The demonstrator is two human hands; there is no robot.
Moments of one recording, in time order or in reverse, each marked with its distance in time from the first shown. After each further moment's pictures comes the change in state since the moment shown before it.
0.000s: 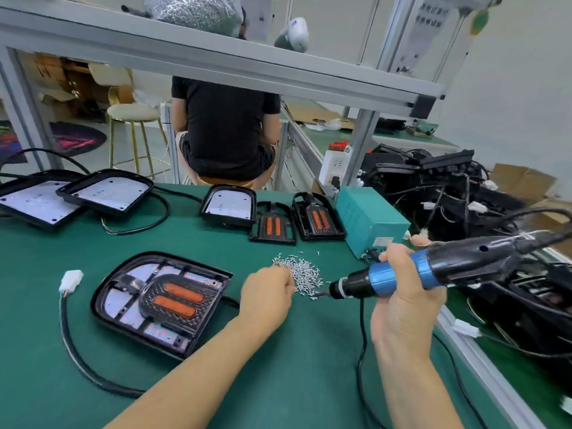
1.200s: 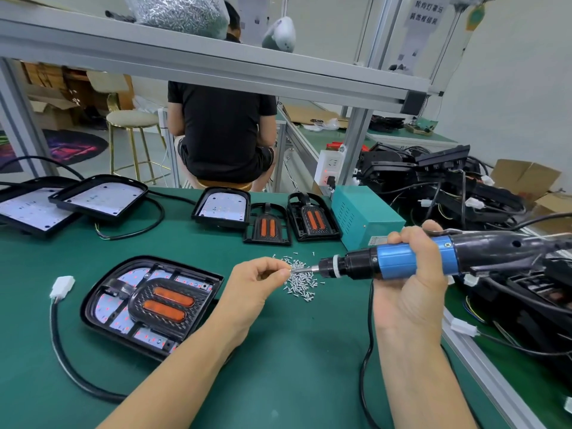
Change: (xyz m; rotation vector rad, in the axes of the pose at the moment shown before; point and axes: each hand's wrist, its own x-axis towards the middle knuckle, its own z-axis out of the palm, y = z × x) left_hand -0.010 -0.003 -0.015 -1.035 0.011 -0.068; right_hand 0.014 -0.022 0.008 0.263 -0.050 0.159
